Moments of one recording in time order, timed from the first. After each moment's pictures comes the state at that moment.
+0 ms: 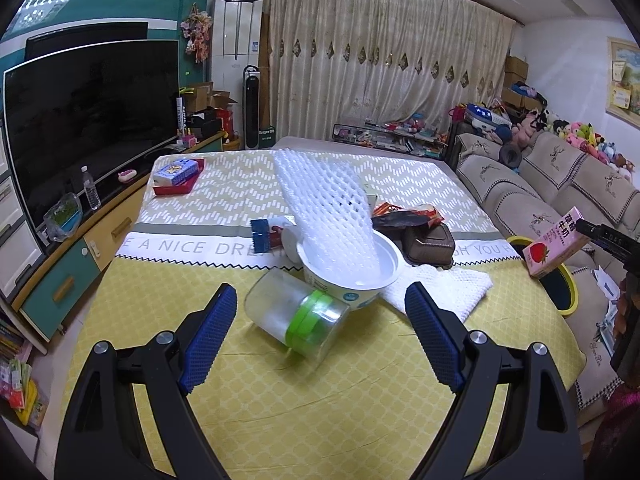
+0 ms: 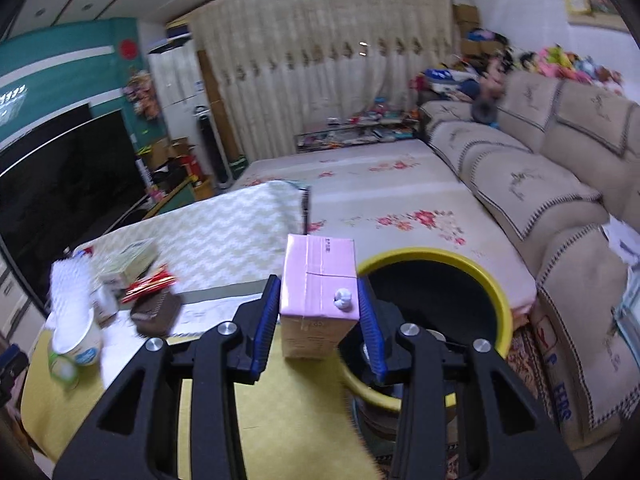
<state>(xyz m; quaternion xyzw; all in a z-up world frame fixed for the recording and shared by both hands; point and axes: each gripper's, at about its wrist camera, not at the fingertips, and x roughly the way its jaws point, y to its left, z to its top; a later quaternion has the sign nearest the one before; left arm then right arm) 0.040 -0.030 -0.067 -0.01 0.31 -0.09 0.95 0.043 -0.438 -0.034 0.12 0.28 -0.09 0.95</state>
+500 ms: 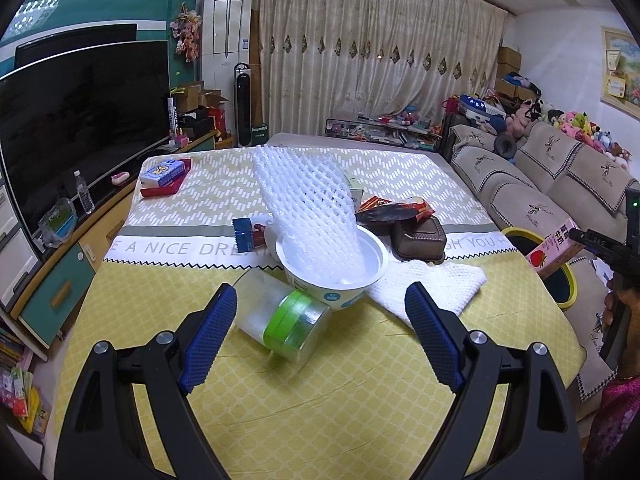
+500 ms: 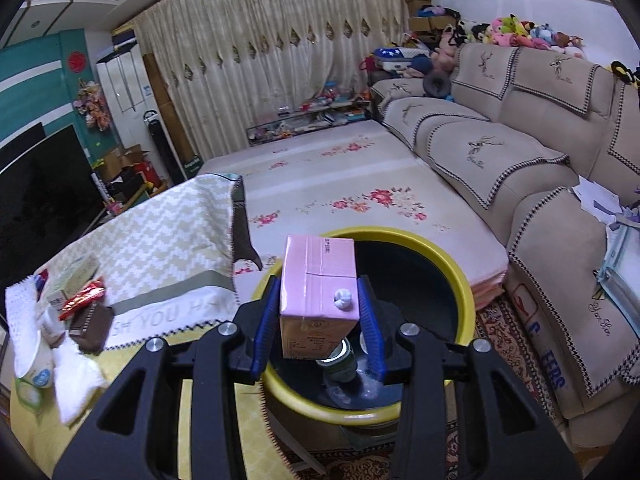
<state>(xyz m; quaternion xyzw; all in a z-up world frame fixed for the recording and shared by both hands) 0.045 -0.044 -0.070 0.00 0.31 -0.10 0.94 0.055 -0.492 -0.073 0.15 0.30 -0.17 0.93</state>
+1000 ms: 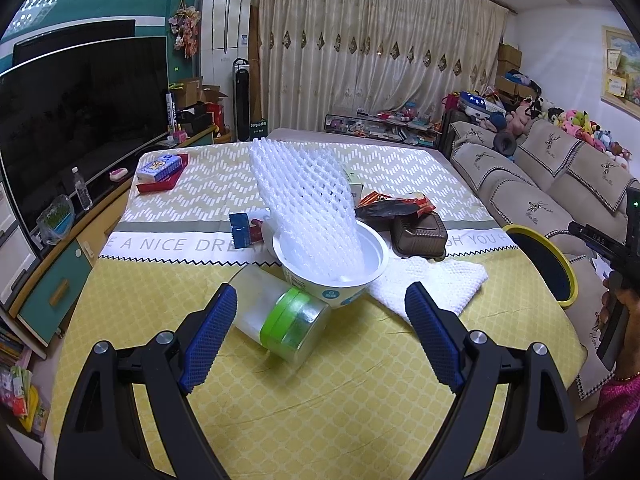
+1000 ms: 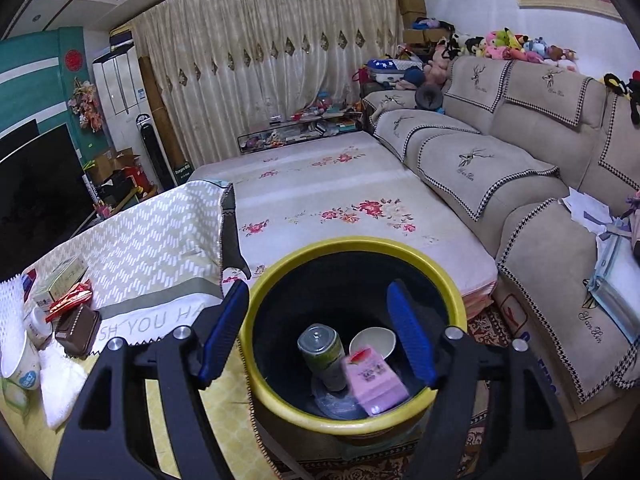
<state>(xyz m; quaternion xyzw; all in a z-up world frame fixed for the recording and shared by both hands) 0.050 -0.045 -0.075 0.00 0.32 -0.10 0.94 0.057 -0.487 -0.071 0.13 0.29 -0.18 0.93</state>
